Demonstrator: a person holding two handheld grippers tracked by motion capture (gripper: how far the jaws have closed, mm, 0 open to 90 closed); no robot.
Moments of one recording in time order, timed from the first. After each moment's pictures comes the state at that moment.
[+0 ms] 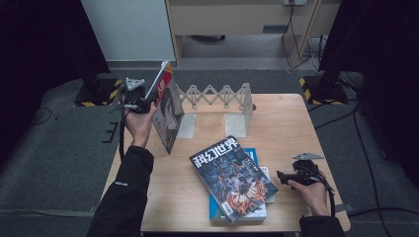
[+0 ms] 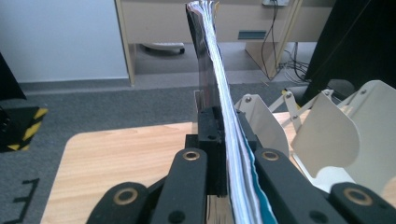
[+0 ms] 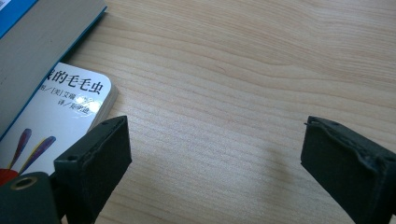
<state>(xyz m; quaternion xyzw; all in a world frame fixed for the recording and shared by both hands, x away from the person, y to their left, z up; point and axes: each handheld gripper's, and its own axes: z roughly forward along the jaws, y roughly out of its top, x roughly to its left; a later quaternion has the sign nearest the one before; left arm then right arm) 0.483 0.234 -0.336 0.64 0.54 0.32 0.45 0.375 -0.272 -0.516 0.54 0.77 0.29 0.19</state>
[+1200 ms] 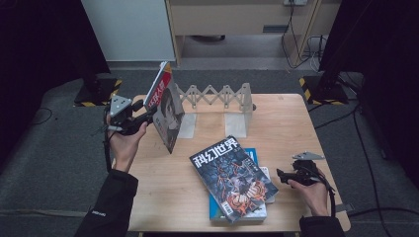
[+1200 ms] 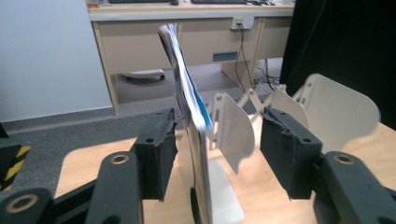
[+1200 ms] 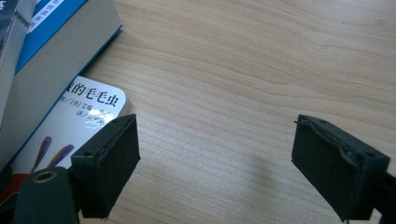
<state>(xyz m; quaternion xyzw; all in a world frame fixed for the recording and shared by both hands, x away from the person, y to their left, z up) 0.404 0.255 -0.336 0.65 0.46 0.33 0.50 0.372 -0.268 -0.508 0.52 0.77 0.31 0.21</state>
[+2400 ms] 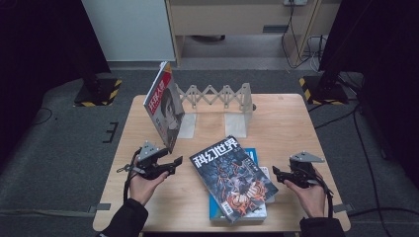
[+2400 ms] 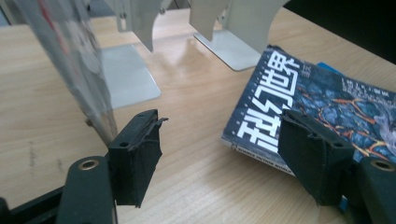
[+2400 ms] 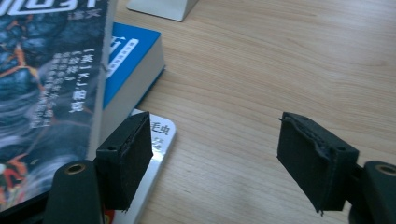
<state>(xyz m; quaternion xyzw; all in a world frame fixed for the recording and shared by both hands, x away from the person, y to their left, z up) 0.361 0.216 -0.463 0.74 0.44 0.18 0.48 0.356 -0.248 -0.486 0.51 0.75 0.36 0.22</state>
